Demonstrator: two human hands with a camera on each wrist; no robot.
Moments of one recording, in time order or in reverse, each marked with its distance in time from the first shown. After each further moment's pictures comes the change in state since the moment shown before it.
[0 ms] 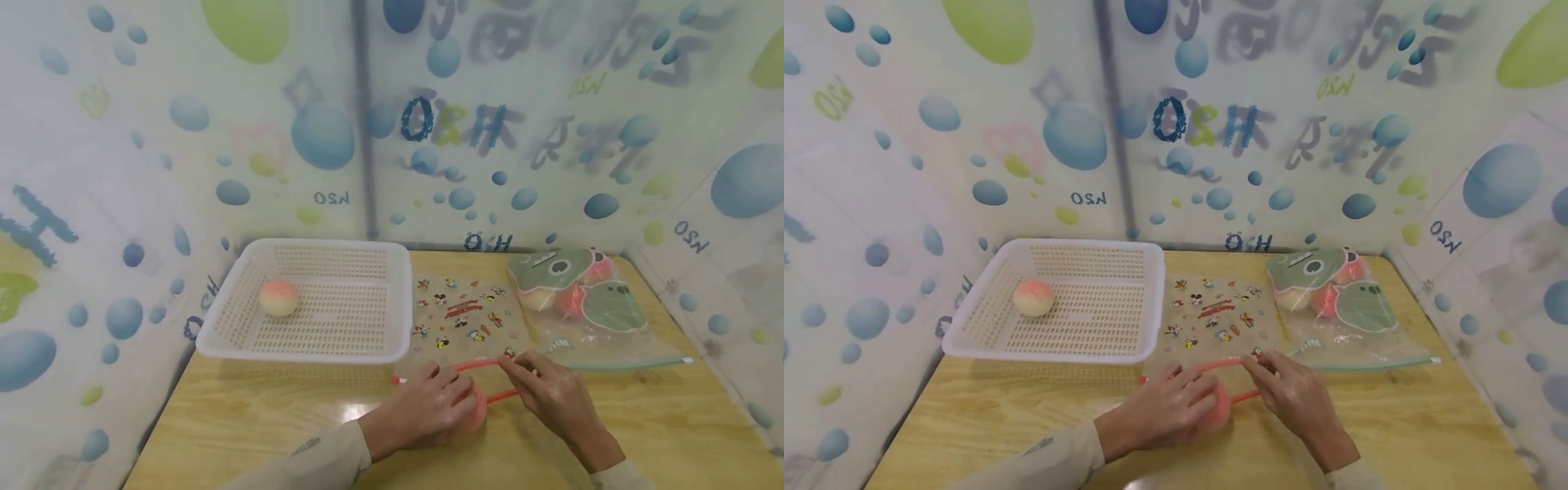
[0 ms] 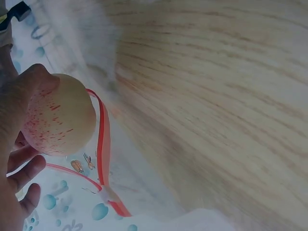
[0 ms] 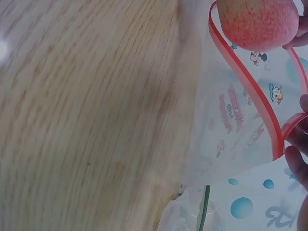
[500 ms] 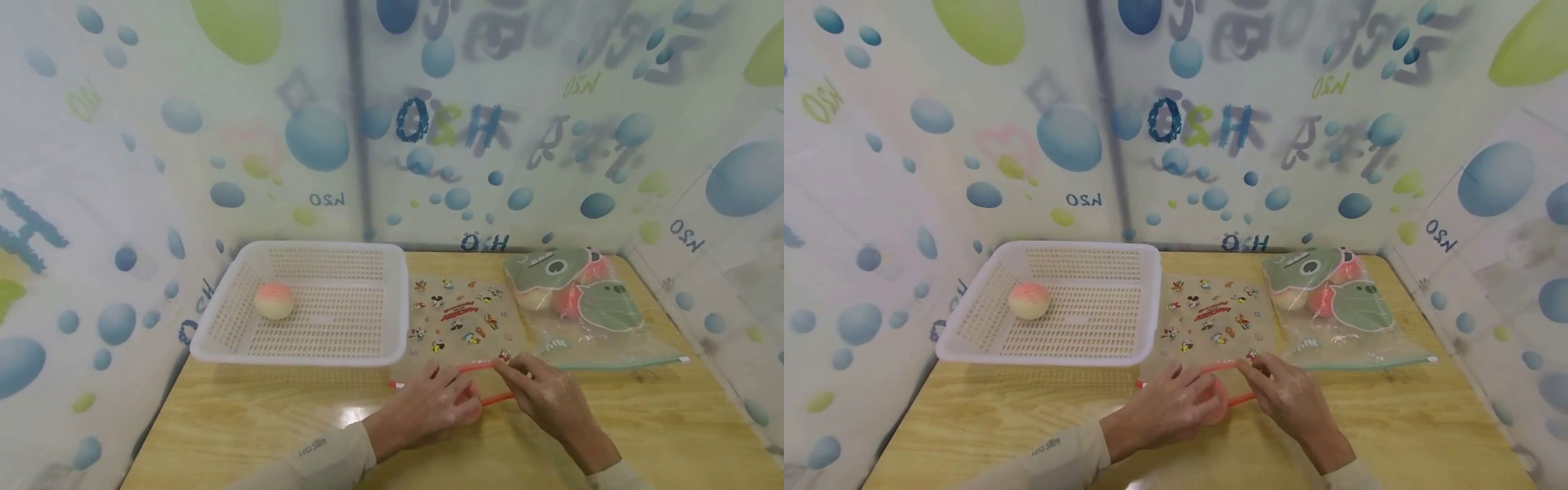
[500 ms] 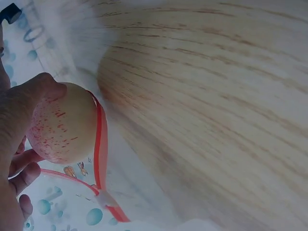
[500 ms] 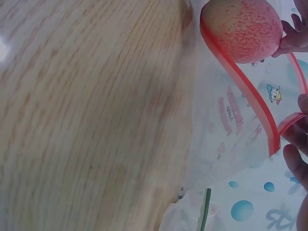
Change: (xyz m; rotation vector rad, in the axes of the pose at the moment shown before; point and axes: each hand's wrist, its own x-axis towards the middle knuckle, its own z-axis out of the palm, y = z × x) left_hand 0.007 0.002 0.014 0.061 -0.032 0.014; right_hand -0.001 -0.002 -0.002 -0.024 -0.111 0.009
